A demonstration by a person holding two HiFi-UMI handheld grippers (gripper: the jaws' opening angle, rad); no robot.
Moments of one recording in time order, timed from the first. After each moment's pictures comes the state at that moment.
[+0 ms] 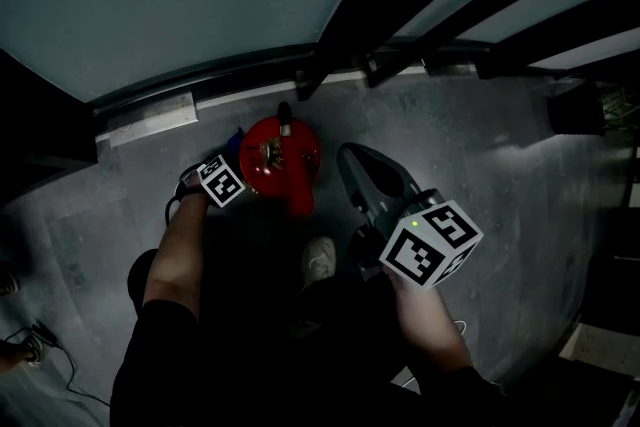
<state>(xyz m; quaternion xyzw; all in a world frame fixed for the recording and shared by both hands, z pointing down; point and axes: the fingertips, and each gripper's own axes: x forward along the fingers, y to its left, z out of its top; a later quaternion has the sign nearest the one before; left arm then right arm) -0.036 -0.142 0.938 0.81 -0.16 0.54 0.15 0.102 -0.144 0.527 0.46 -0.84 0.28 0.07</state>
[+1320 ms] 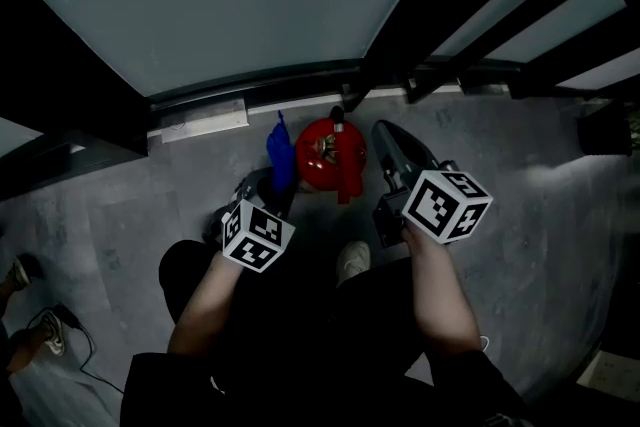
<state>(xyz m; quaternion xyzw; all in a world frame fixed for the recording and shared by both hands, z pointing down) -0.034 -0.105 0.678 0.87 -0.34 0.33 0.08 0.090 -0.176 0.531 0.48 -0.82 0.30 0.04</state>
